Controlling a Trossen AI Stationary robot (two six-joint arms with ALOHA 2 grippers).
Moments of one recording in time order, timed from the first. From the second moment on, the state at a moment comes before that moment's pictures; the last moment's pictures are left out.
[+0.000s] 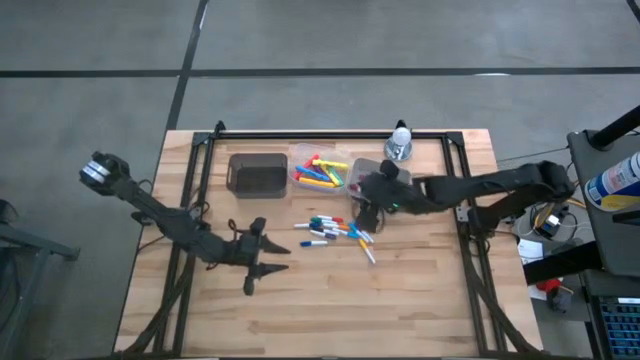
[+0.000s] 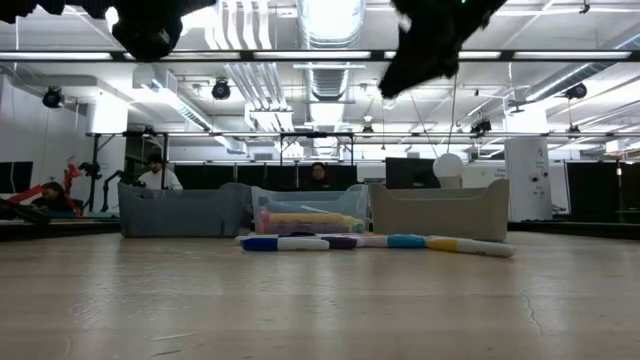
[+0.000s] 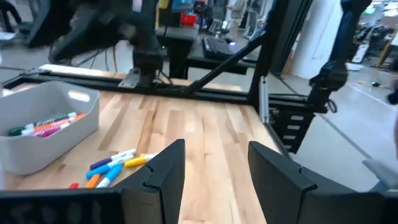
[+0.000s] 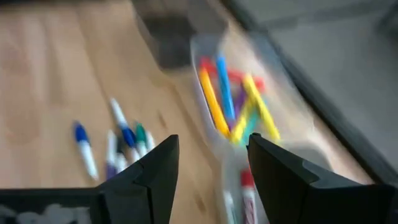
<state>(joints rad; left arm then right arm) -0.56 1.12 0.49 0.56 -0.47 -0.23 0.07 1.34 1.03 -0.39 0.49 0.26</state>
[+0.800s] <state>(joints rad) -0.30 1.43 0.57 0.47 -0.33 -0.33 0.49 1.28 0.90 0.22 0.55 -0.05</state>
